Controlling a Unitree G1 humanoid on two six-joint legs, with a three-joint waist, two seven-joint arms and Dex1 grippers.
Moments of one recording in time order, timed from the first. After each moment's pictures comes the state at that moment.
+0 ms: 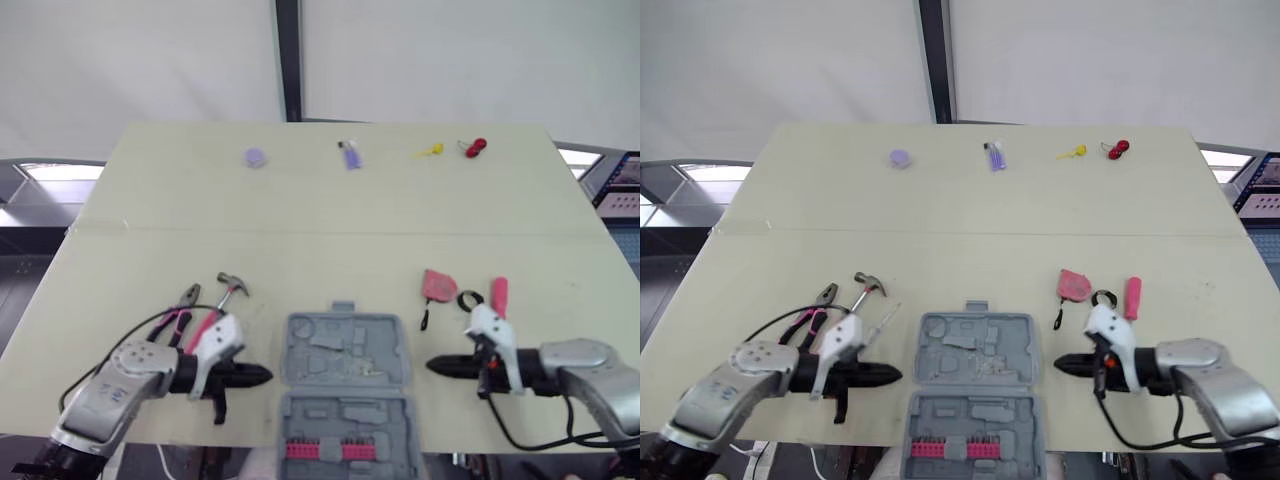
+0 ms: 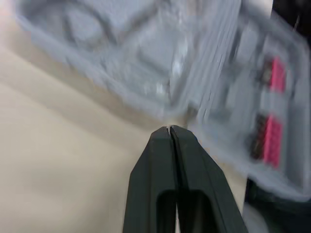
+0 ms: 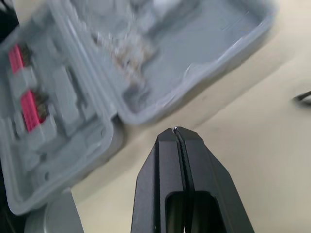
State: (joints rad) left arm -0.01 0.75 0.03 -0.35 -0.43 0.71 -1.00; right arm 0.02 -0.91 -0.11 -0.23 0.50 0.62 1.13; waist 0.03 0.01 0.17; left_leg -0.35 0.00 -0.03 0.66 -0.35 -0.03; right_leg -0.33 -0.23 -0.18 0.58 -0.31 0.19
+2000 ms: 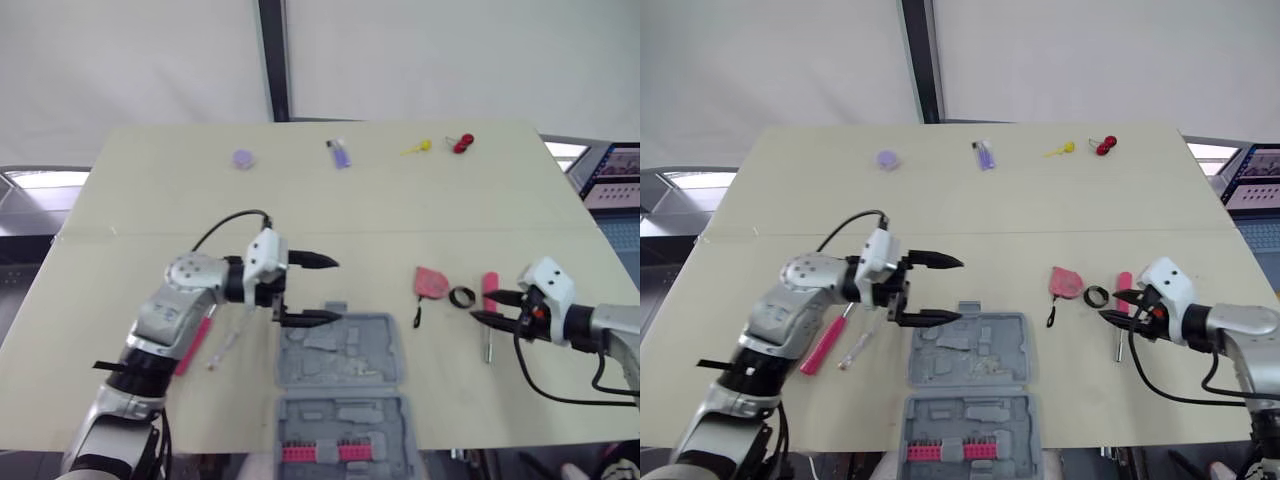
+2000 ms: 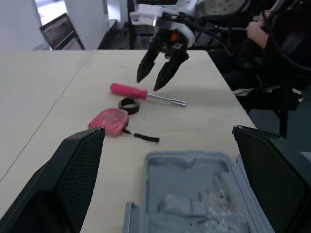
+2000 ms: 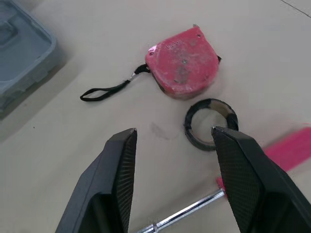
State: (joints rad) left arm -0.52 0.45 -0.26 -0.02 -0.35 0.18 -1.15; right arm -0.15 -0.91 -0.13 0.05 0.32 0.41 1.01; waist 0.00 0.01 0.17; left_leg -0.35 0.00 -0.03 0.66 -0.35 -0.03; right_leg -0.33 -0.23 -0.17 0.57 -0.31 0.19
